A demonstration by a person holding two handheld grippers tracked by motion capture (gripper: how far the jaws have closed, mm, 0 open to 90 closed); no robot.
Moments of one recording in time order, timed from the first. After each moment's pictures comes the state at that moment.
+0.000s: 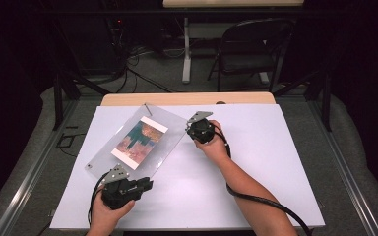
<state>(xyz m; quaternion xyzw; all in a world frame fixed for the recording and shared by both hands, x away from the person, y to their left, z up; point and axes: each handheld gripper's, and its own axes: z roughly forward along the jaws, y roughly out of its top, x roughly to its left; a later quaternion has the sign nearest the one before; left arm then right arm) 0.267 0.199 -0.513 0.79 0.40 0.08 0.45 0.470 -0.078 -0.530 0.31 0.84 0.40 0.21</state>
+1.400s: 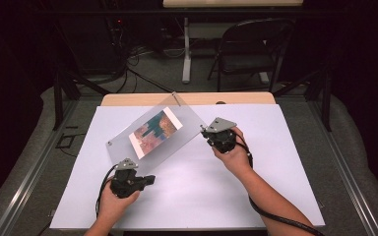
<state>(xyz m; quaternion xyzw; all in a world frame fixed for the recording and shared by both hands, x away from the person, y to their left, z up) 0.306 0.192 -0.534 0.81 0.43 0.04 0.41 0.404 -0.131 -0.490 0.27 0.82 0.41 0.29</state>
